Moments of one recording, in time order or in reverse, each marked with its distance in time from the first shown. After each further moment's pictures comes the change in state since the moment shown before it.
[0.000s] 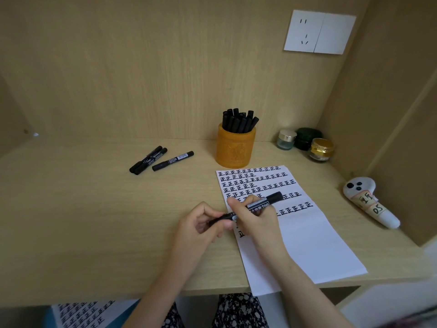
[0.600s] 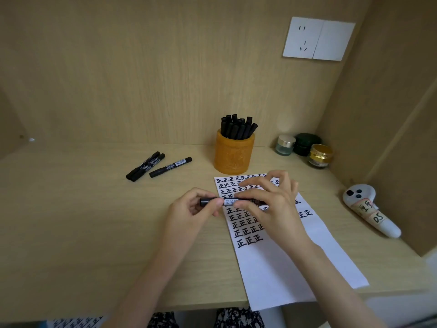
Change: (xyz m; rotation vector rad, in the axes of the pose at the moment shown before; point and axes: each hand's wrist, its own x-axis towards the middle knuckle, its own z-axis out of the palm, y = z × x) left_hand 0.035 0.019 -0.009 0.156 0.084 0.043; right_hand 0.040 -0.019 -0.036 -0.984 0.017 -0.713
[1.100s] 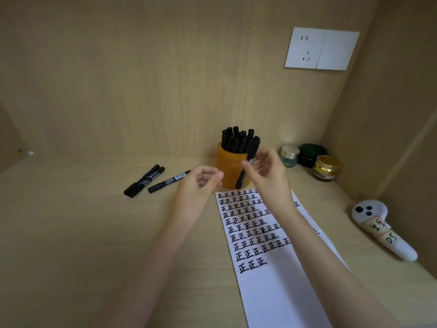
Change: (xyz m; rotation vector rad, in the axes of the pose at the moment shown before) left_hand 0.080 0.015 0.012 0.099 0.045 0.034; right_hand 0.079 0.017 0.017 0.466 0.066 0.356
